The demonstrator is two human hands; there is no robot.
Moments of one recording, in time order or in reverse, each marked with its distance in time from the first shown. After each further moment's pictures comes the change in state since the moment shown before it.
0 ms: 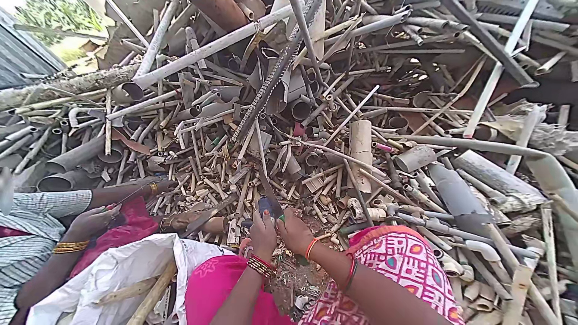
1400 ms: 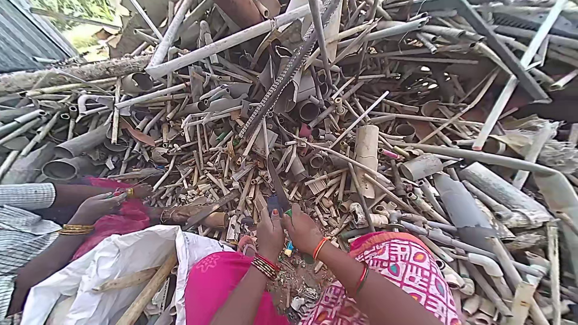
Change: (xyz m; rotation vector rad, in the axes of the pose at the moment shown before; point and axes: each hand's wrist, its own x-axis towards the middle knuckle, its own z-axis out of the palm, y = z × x) left_hand -0.006 -0.003 0.003 -0.031 0.030 0.144; right_hand -0.011 -0.012 -0.013 -0.079 0.045 0.007
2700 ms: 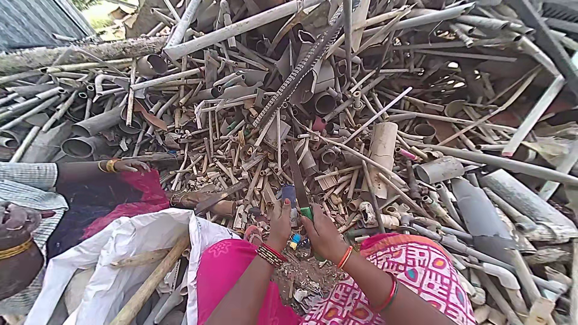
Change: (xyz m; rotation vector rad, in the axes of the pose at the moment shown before) left_hand 0.007 -0.002 -0.009 -0.593 -0.152 -0.162; right_hand -0.009 0.027 0.015 0.172 0.136 -0.227
